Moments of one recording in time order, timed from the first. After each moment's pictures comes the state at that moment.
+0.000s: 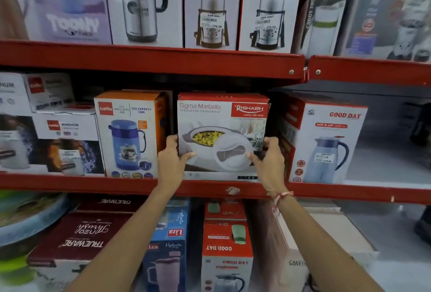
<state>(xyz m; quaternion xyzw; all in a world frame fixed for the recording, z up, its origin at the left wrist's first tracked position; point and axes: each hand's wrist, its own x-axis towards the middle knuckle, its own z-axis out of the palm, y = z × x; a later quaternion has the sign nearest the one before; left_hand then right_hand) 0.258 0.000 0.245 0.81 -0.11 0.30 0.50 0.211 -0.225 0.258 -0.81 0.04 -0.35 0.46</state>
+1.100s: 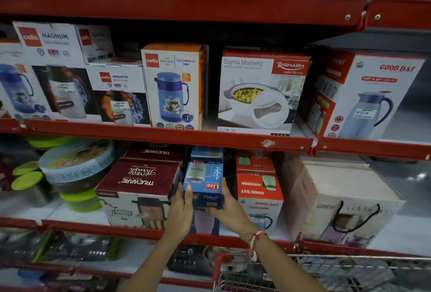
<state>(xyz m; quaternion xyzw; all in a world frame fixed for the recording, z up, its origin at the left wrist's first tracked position) 0.143 0.062 0.079 0.82 0.02 0.08 0.56 0.136 -0.082 0.102 -0.85 -0.07 0.08 0.52</state>
